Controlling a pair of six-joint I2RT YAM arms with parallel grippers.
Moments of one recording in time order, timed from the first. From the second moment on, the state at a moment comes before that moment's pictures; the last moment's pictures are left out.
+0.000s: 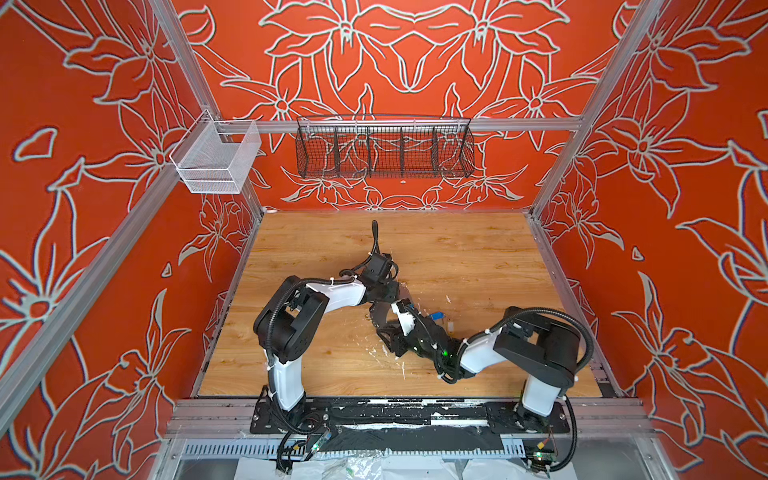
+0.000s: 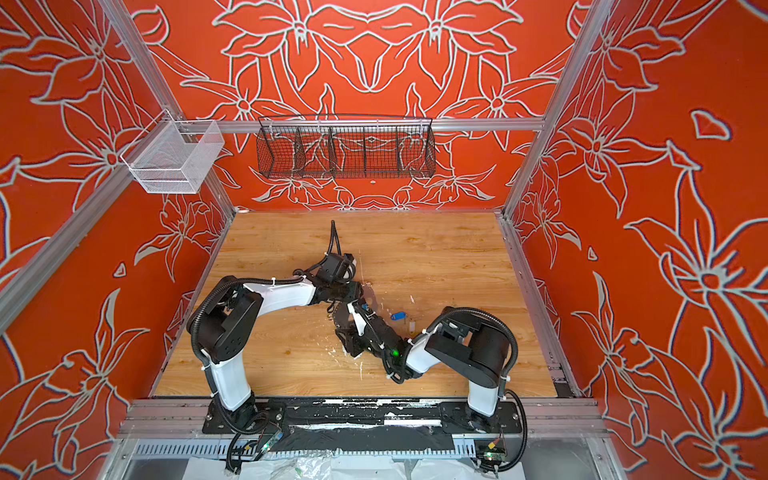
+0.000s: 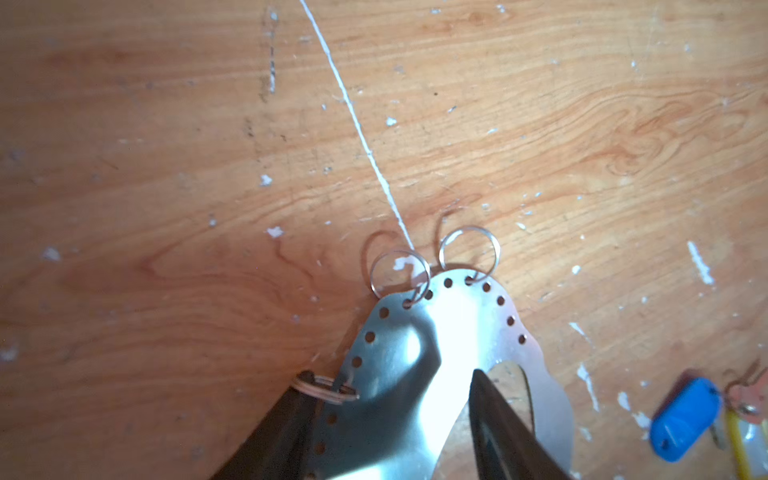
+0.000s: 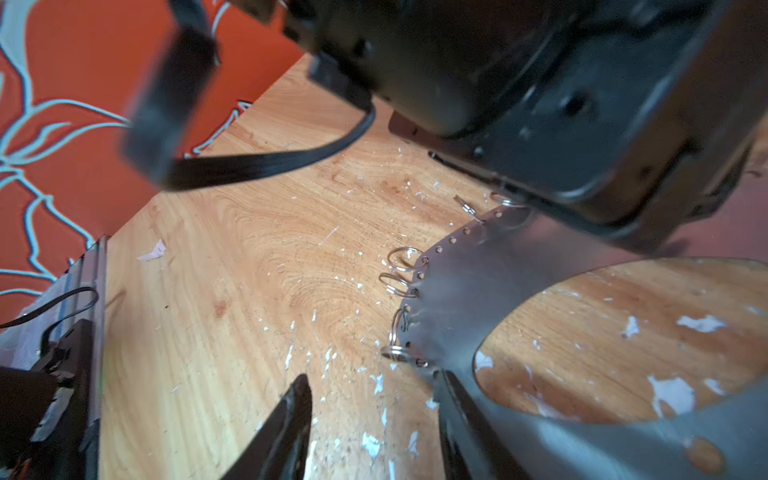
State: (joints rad) left arm -0.53 1.86 1.08 -0.15 0.06 -0.37; right arm 1.05 1.75 0.48 0.91 0.08 0.51
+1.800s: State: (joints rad) left arm -0.49 1.82 1.55 -0.33 -0.08 -0.04; right arm 0.36 1.53 0.57 0.51 0.15 0.32
